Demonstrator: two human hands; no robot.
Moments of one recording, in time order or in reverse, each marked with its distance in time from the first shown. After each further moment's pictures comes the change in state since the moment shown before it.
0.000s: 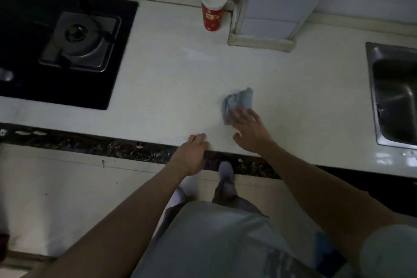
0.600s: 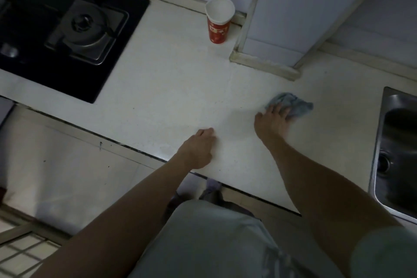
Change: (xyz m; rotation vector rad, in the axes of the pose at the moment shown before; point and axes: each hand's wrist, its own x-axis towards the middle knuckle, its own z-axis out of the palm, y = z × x) left_hand 0.094 0.067 -0.049 -0.203 0.005 -0.204; right_hand 0.067 0.127 -0.050 0.070 -0.094 0.636
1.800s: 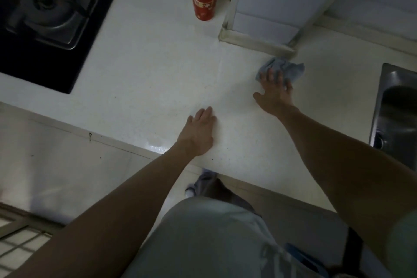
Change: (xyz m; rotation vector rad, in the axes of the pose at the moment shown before) left_hand 0.029 0.017 0.012 0.109 0.073 0.001; right_hand 0.050 0.029 -0.016 -0.078 -0.029 -0.274
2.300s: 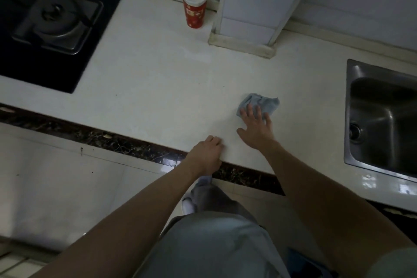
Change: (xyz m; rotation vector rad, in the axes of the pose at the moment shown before) left_hand -0.064 0.040 0.049 -0.010 -0.023 0.246; right_hand -0.131 -0.025 0.065 0.003 -0.001 -0.035
